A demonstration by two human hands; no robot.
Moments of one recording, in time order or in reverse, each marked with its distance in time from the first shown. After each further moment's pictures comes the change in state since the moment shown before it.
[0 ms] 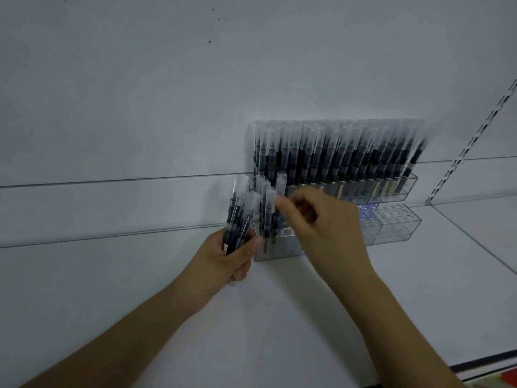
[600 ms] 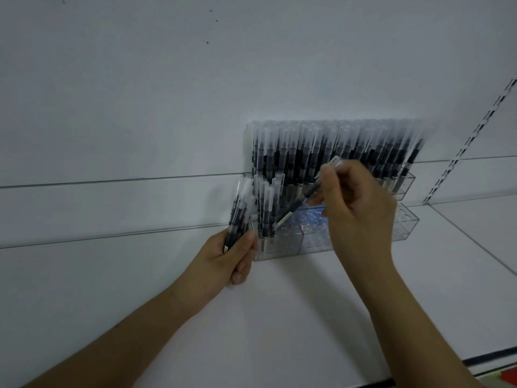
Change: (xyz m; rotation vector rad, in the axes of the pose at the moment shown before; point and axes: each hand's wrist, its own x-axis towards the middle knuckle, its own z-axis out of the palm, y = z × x) left_hand -0.002 -0.001 0.004 -0.034 -0.022 -0.022; right_hand 0.007 0.002 -0.020 0.180 0.316 0.060
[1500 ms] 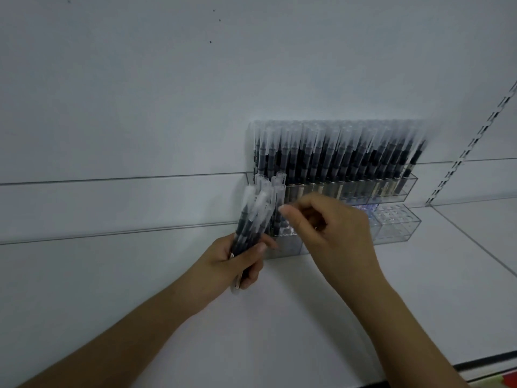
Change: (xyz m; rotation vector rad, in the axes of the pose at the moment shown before) left_hand -0.005 0.004 -0.001 0.089 -0.167 0.043; right_hand -0.018 0.009 0.004 -0.148 -0.312 -0.164
